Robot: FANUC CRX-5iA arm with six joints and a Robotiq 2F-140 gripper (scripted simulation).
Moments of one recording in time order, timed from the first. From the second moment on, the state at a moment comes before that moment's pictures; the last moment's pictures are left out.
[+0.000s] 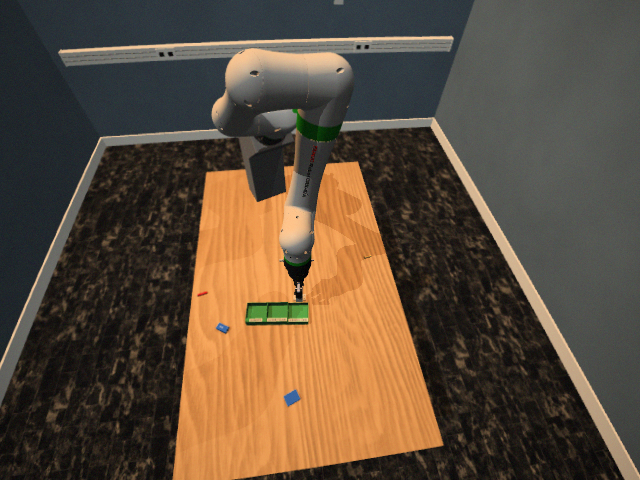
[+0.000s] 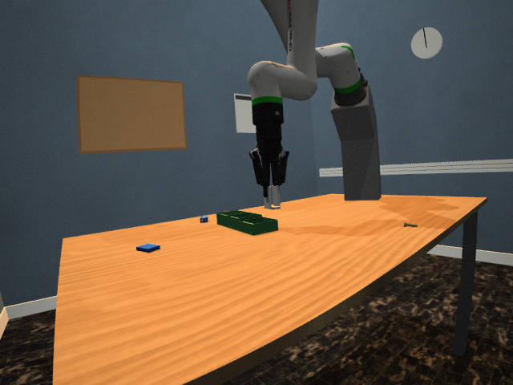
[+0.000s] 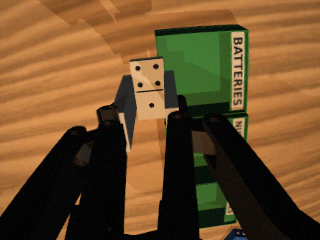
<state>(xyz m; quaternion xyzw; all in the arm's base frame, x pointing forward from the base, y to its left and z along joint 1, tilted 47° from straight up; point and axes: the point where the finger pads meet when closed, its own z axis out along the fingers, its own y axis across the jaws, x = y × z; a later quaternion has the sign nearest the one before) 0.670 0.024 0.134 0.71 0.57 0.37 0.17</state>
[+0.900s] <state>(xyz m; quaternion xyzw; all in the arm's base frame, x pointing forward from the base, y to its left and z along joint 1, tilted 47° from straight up) 0.683 -0.113 0.110 0.71 0.57 0.37 0.17</state>
